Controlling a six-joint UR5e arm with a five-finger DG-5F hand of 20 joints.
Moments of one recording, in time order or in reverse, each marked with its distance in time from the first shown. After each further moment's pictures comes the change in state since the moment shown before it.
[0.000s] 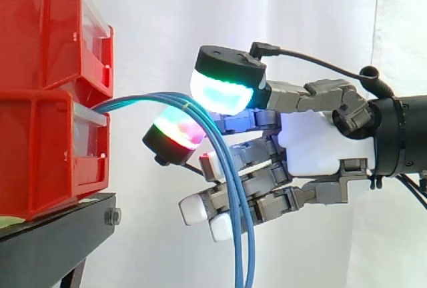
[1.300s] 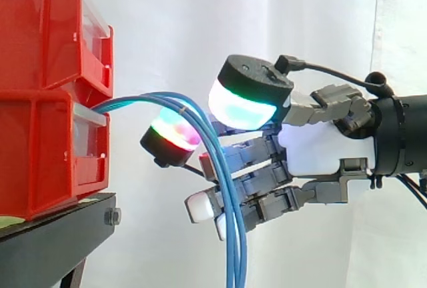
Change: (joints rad) arm 0.000 0.000 0.000 0.000 -0.001 0.002
